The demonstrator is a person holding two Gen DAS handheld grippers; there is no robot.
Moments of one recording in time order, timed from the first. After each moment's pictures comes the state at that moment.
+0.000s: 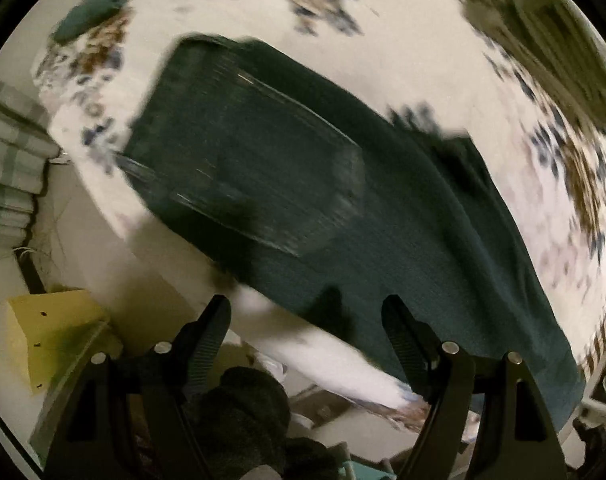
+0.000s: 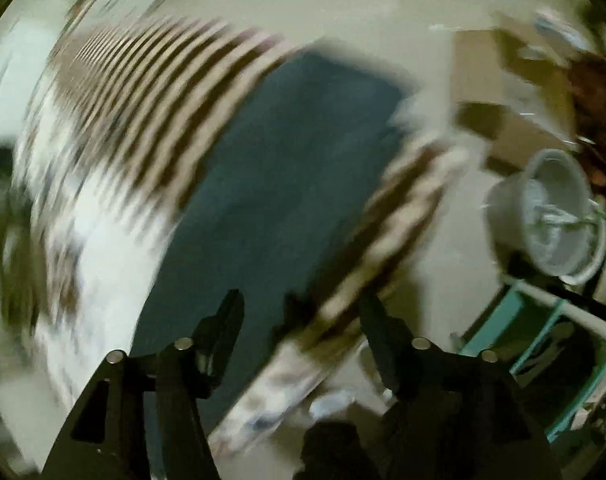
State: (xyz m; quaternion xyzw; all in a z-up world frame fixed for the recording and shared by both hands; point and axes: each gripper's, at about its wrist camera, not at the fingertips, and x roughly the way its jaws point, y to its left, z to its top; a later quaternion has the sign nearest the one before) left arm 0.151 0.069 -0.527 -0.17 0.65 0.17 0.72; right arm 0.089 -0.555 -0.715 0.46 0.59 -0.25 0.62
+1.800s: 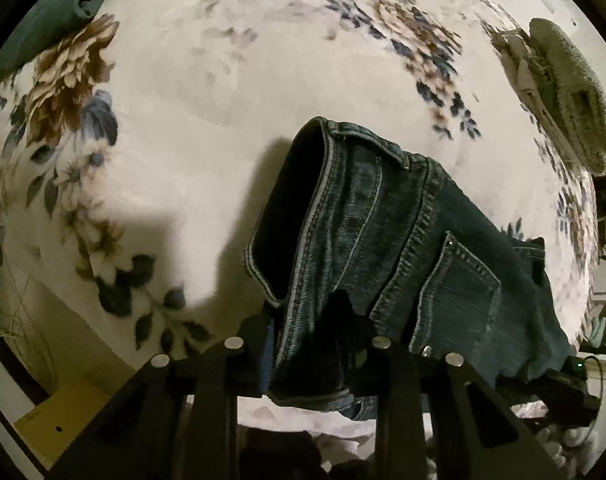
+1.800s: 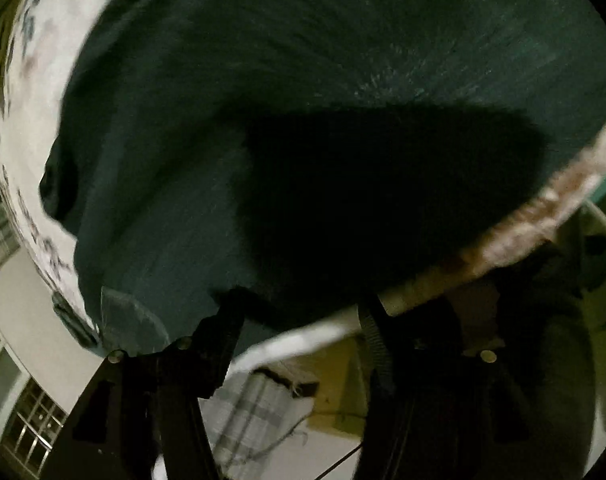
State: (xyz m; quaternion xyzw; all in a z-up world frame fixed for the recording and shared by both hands) left arm 0.162 0.297 -0.579 -0.19 0.64 0.03 0.74; right arm 0.159 -0.192 -0.812 0.50 0.73 -0.12 0.46
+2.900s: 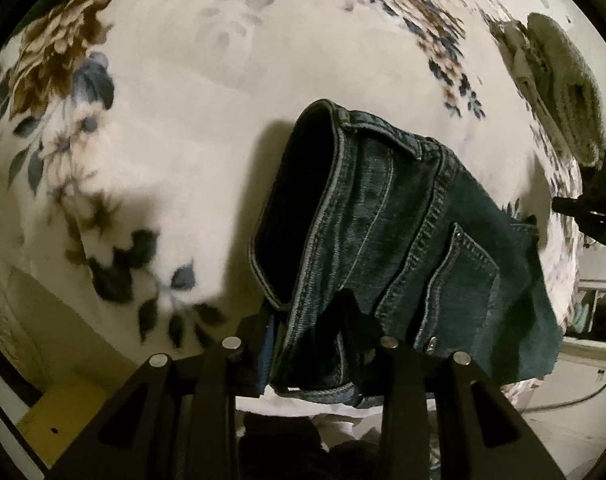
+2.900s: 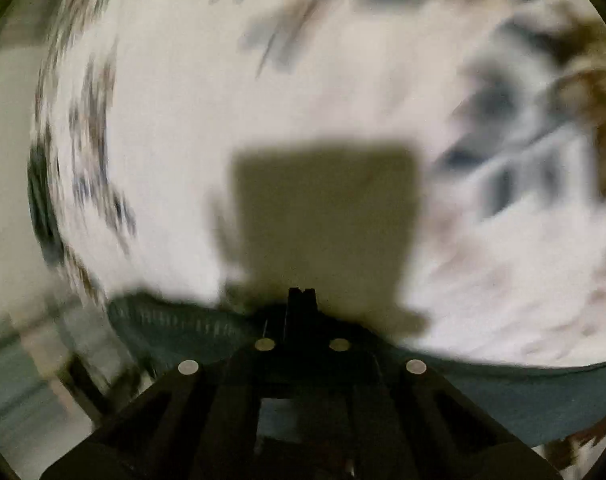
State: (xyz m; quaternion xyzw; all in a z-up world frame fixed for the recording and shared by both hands) left arm 0.141 0.326 -0.584 -0.22 0.66 0.00 0.72; right arm 0.452 -0.132 -0.719 0.20 0.77 0.09 0.60
